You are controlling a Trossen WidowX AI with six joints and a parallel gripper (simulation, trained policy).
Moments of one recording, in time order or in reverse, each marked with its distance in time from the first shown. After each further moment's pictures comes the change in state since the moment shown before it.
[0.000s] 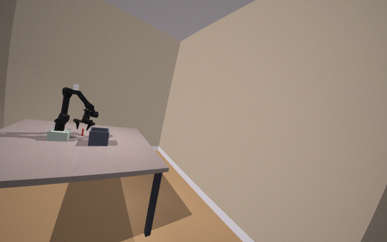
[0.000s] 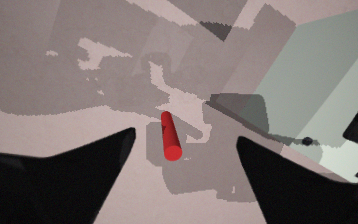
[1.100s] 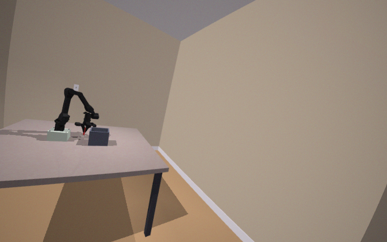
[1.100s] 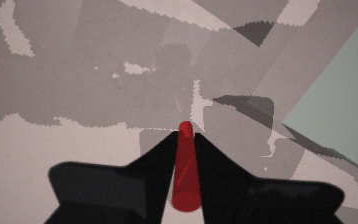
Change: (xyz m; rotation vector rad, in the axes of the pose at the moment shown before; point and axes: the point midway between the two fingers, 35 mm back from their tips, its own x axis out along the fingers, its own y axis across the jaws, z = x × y) arm 0.024 0.026 -0.002 0.022 0.043 0.112
